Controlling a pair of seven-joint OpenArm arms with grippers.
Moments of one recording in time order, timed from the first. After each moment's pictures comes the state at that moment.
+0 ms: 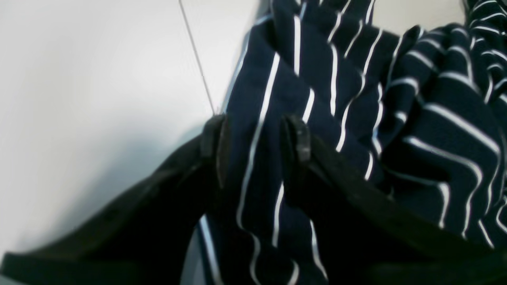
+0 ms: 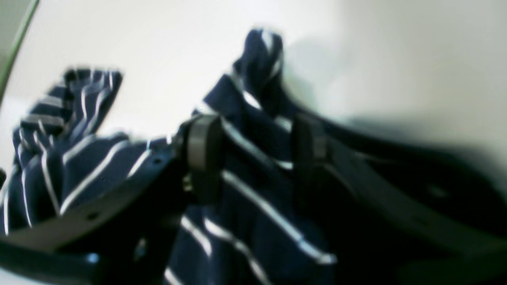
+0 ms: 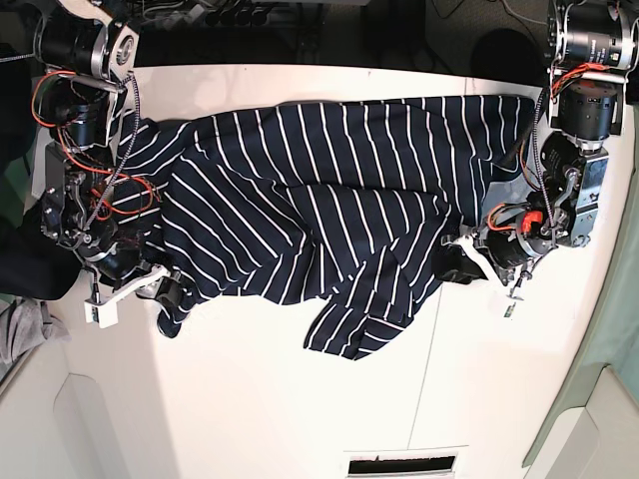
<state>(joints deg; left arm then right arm) -14.2 -20.2 1.6 53.6 -29.2 -31.5 26.3 19.6 7.3 15.8 48.2 19.1 29.5 -27.5</state>
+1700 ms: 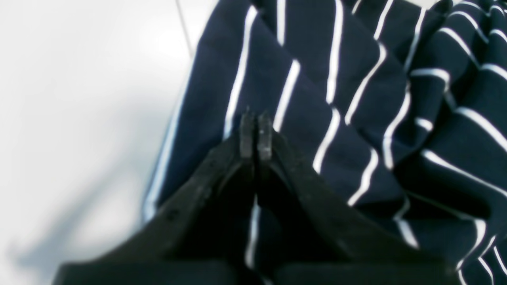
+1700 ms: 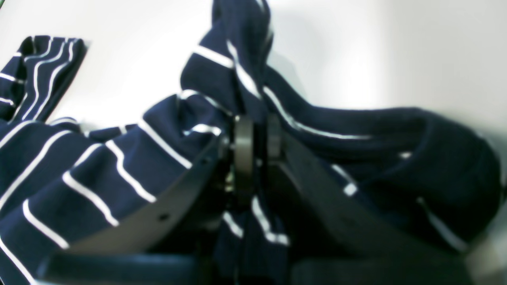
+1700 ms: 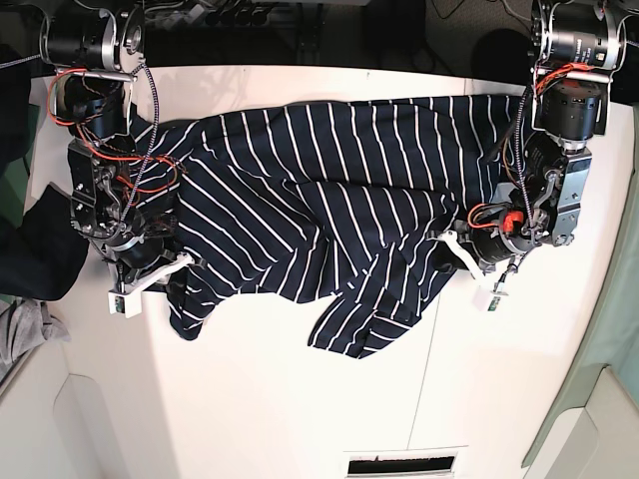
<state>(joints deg) -14.9 -18.6 1.6 52.9 -27.7 -26.6 28.4 19.1 6.4 9.7 43.9 13.4 23.2 -15.8</state>
